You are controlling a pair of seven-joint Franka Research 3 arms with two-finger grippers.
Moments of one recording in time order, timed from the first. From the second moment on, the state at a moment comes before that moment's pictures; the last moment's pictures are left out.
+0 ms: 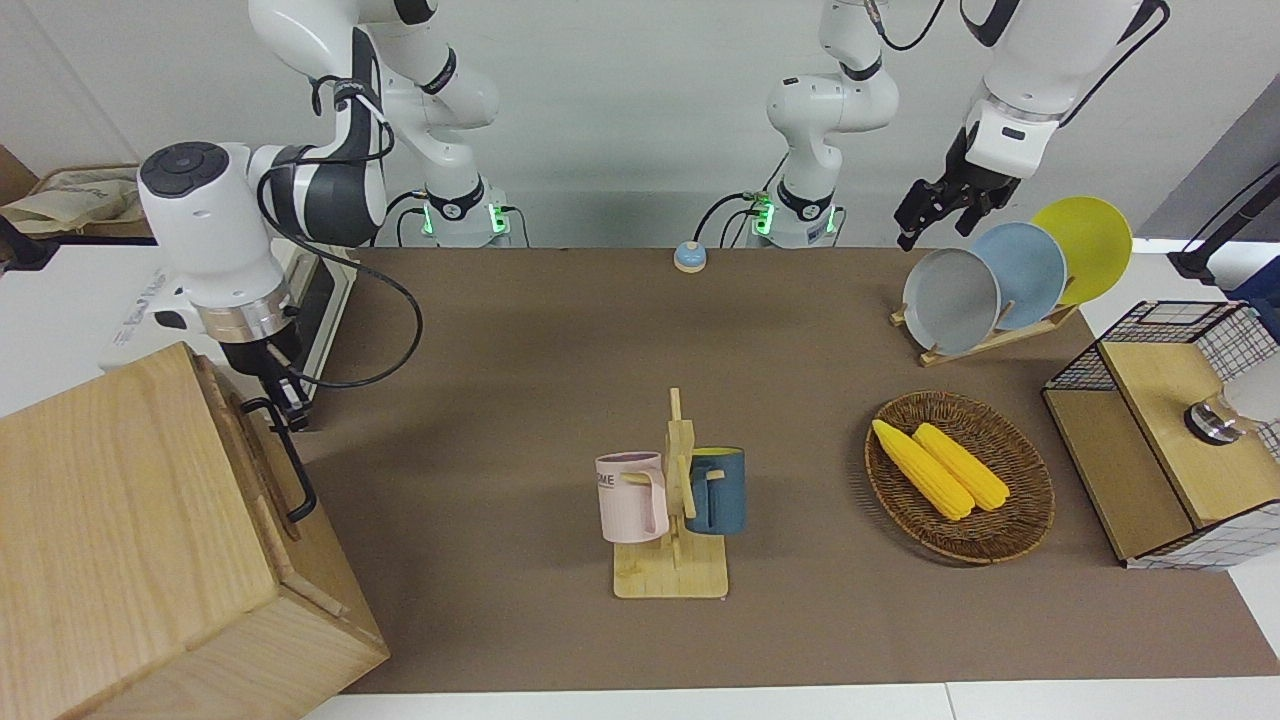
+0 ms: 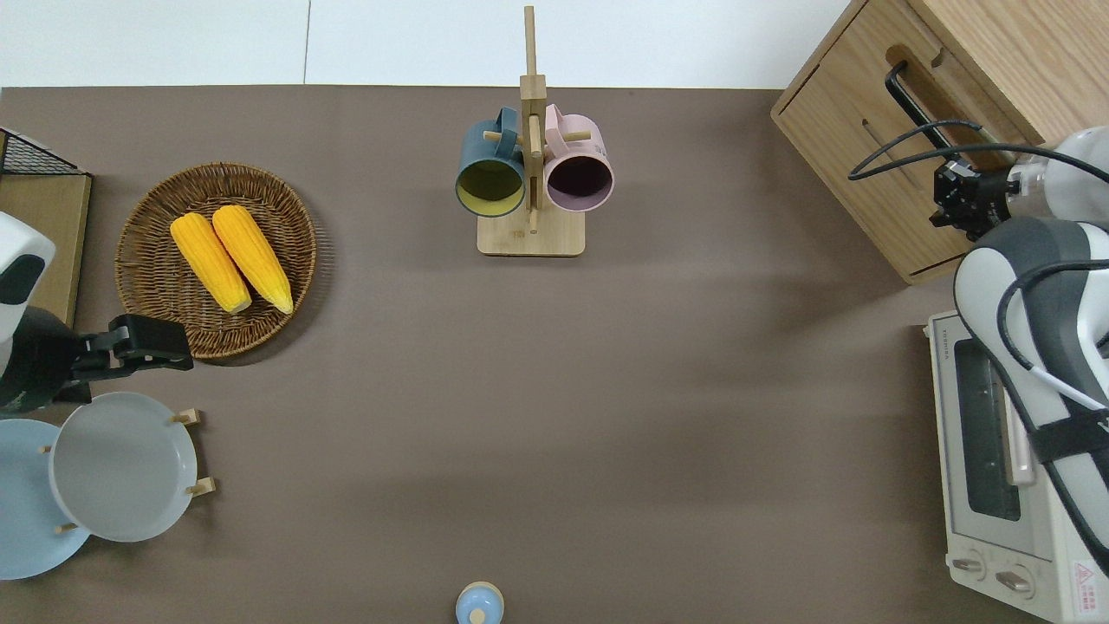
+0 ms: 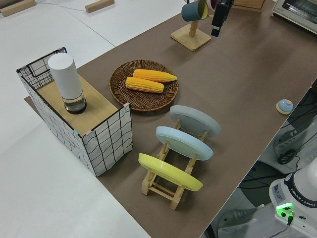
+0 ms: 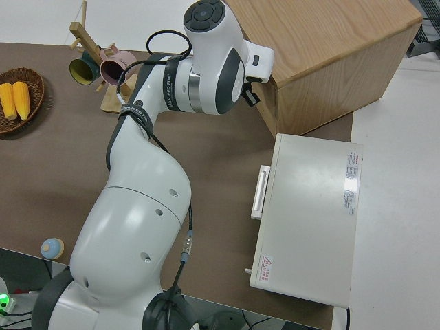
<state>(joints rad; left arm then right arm) 0.02 -0.13 -0.07 -1.71 -0.04 1.56 -0.33 -0.02 0.27 -0.07 -1.62 -0.06 2.08 0.82</state>
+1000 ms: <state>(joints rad) 0.02 -0.13 -0.07 -1.71 -0.04 1.56 -0.33 0.09 0.10 0.02 -1.60 -0.06 1.78 0.43</state>
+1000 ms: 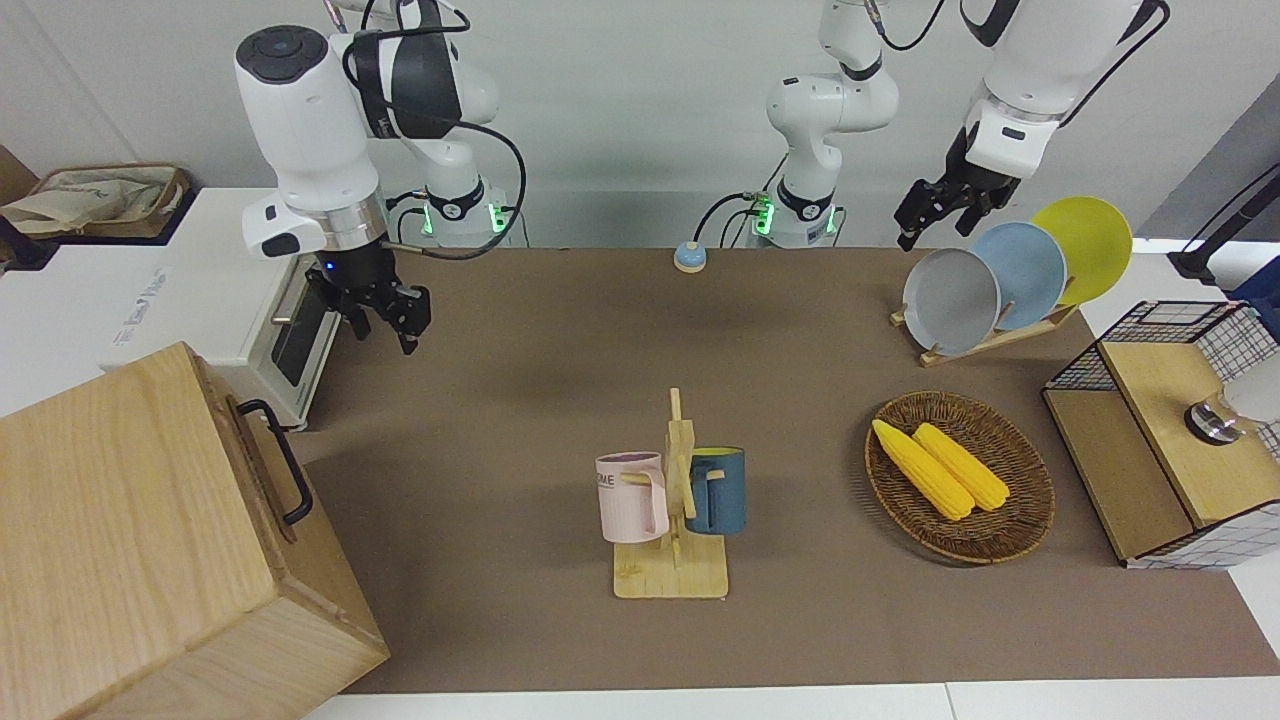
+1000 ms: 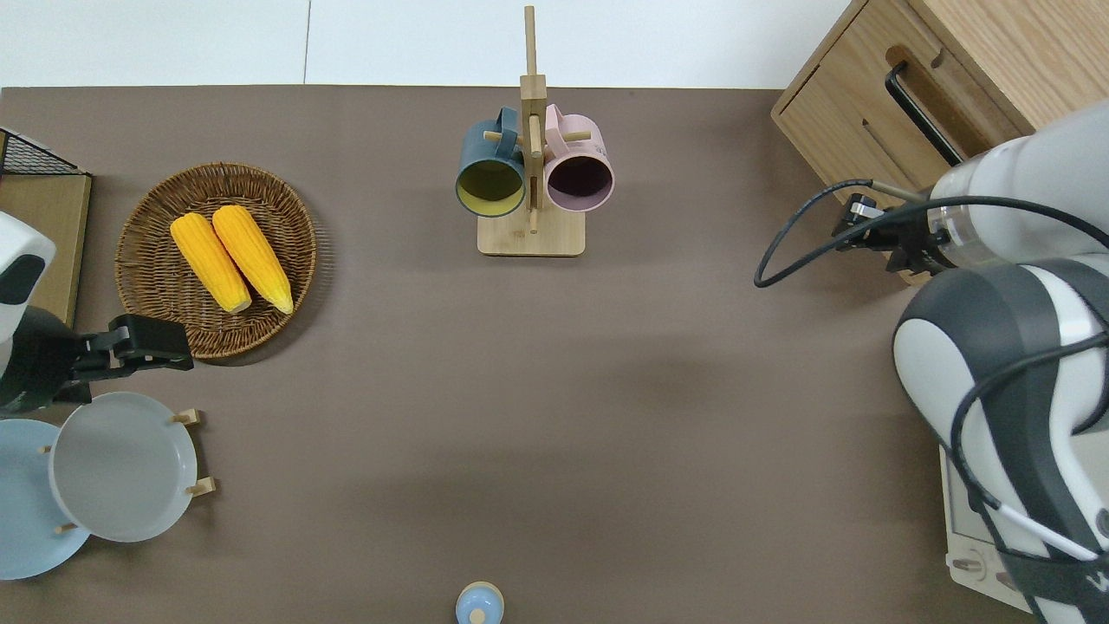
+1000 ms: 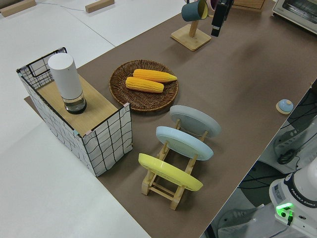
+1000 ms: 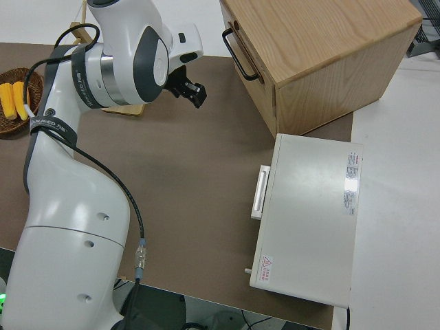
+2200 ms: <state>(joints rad) 0.02 -0.13 -0.07 -1.71 -0.04 1.56 -0.33 0.14 -0.07 -0.07 -1.64 0.02 1.61 0.05</state>
